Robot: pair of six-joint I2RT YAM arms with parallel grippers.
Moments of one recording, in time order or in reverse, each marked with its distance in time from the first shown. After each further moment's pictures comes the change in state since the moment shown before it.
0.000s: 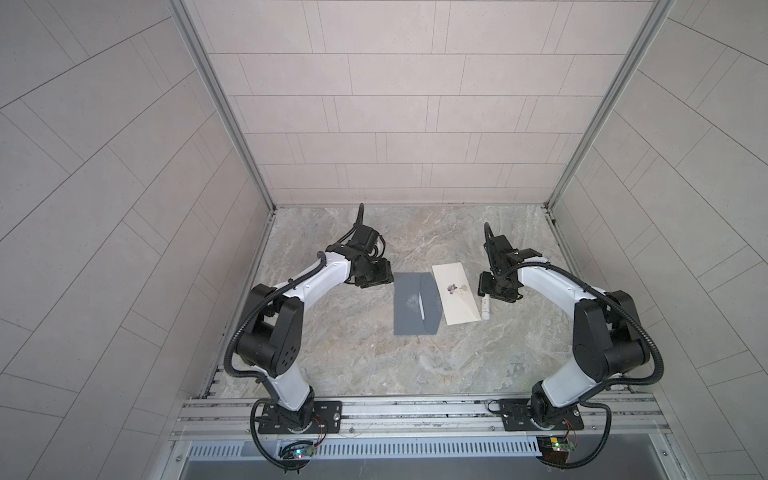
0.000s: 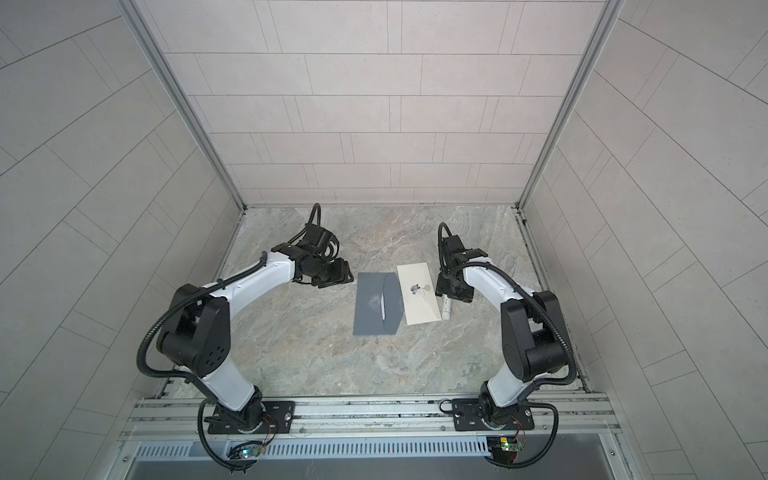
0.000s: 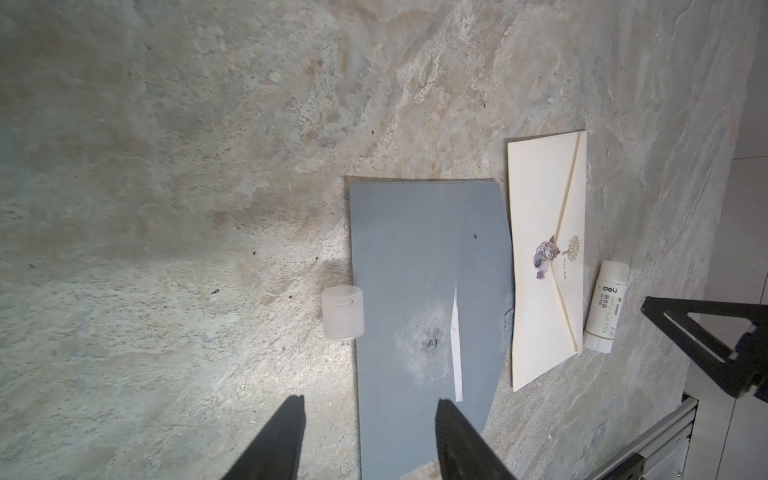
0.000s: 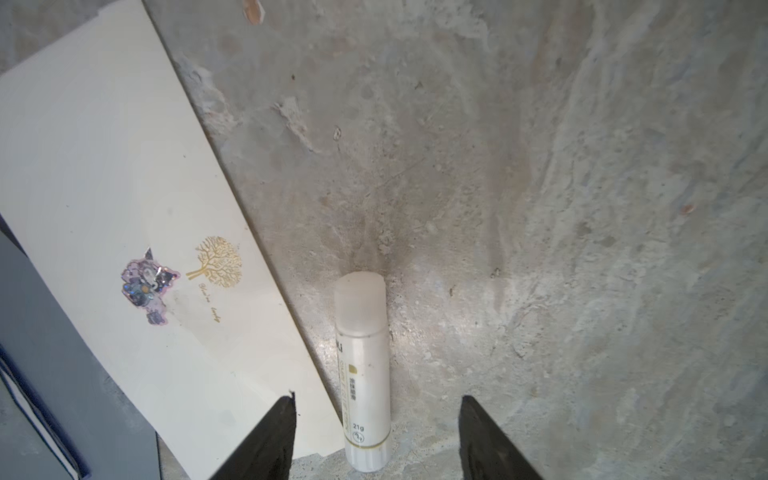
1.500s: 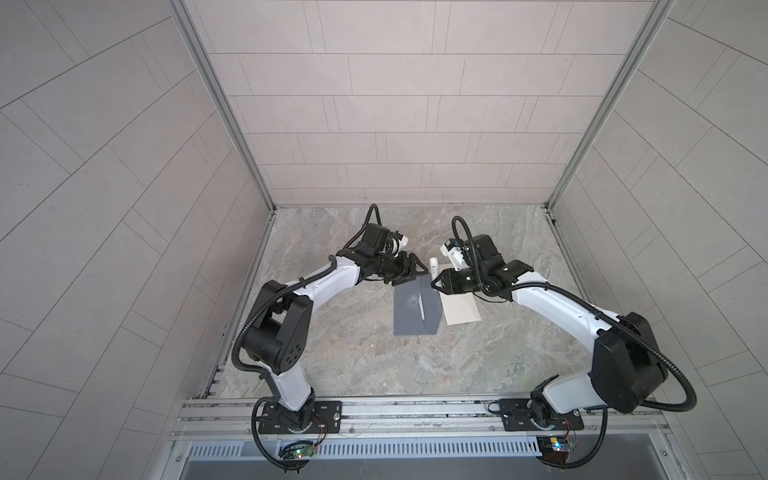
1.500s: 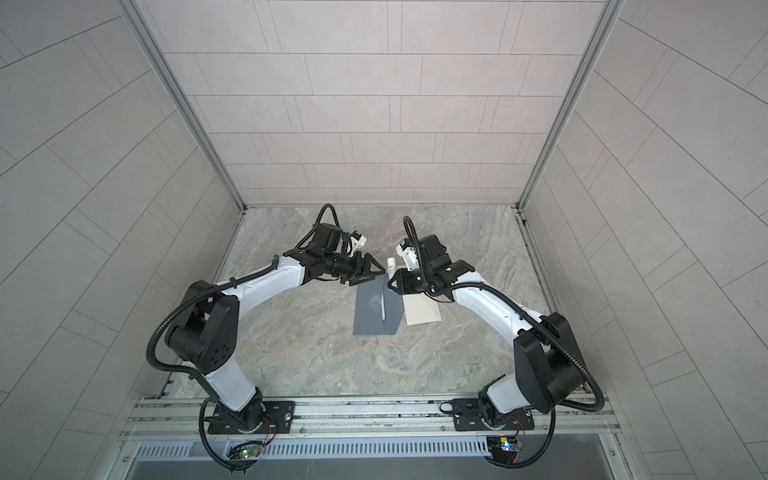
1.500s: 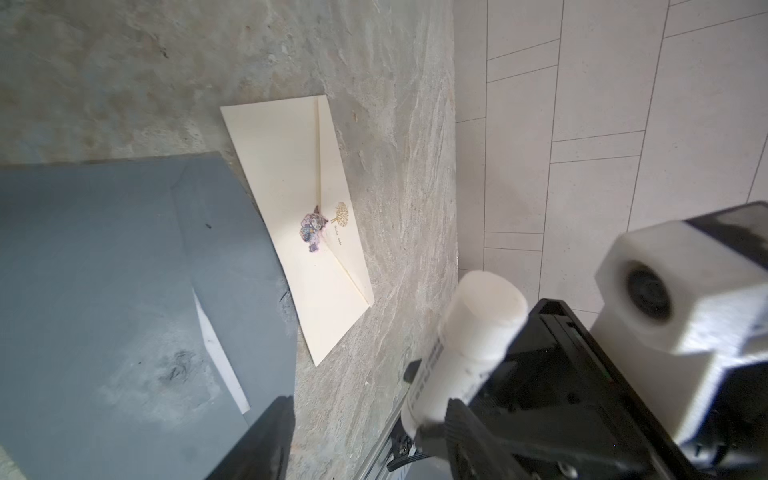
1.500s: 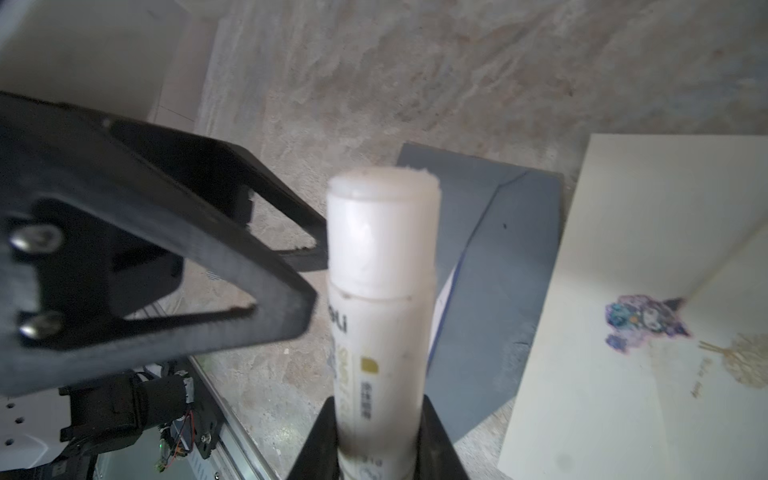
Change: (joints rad) left arm -0.071 0.035 -0.030 0.385 0.481 -0.225; right arm 0.261 -0.146 -0.011 0.384 -0.493 -0.093
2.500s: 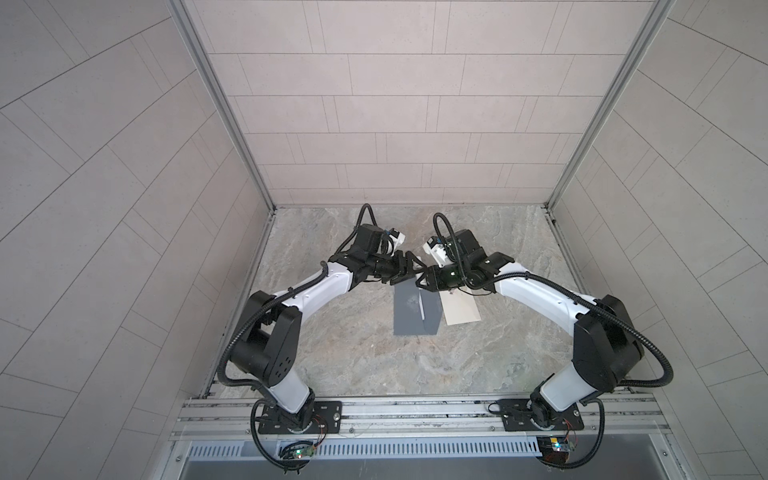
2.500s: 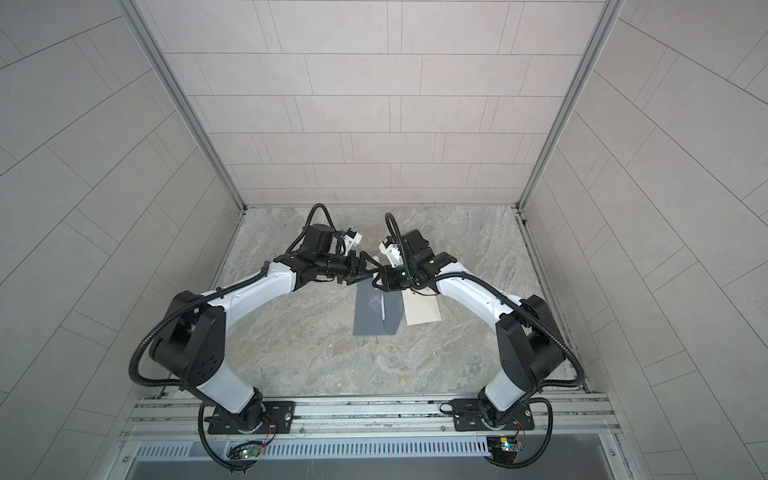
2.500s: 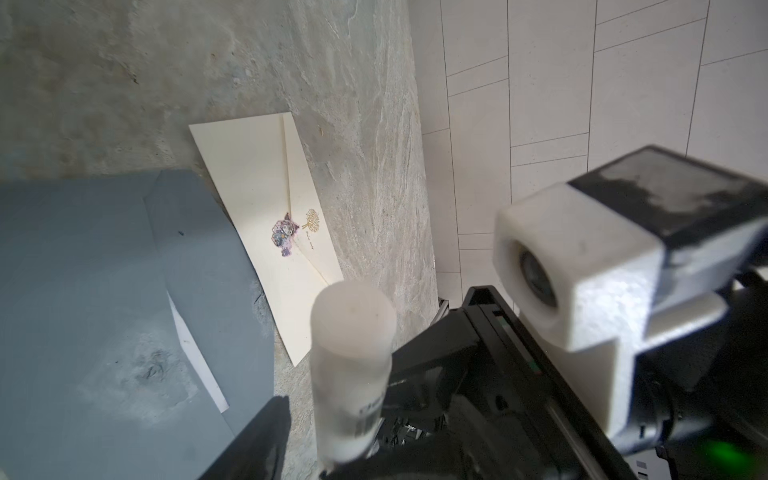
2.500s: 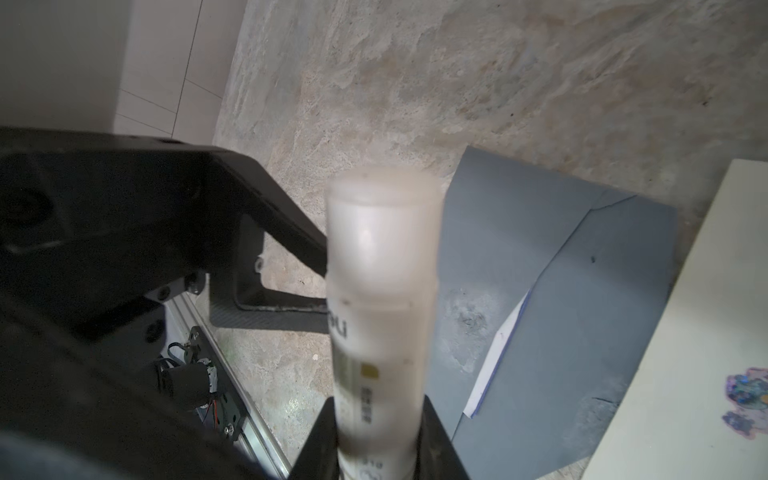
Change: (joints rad) left arm 0.005 -0.082 -0.072 0.088 0.016 -0.030; right arm 0.065 0.120 0.106 -0.010 -0.050 0.006
